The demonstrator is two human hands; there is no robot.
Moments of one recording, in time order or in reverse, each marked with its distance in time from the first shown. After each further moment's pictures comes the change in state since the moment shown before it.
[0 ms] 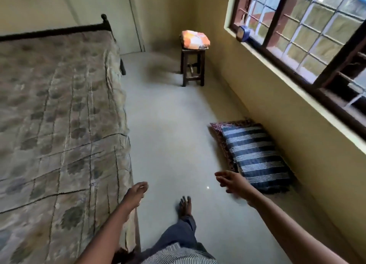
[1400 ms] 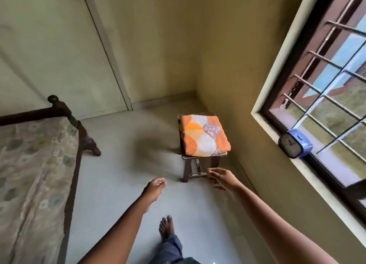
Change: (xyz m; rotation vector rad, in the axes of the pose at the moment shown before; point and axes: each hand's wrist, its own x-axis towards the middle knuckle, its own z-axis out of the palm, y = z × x) left_hand 0.729 0.776 -0.005 0.092 -0.037 0.121; right_hand 0.882 -0.504 -0.321 0.227 0.012 0.054
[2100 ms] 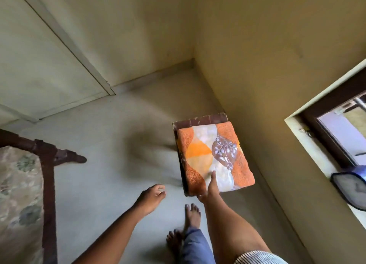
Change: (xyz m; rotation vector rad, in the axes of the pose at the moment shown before) left_hand 0.259 0.127 -0.022 0.545 -0.202 -0.142; right_hand 0.288 -0.069 0.044 1.103 0.397 0.764
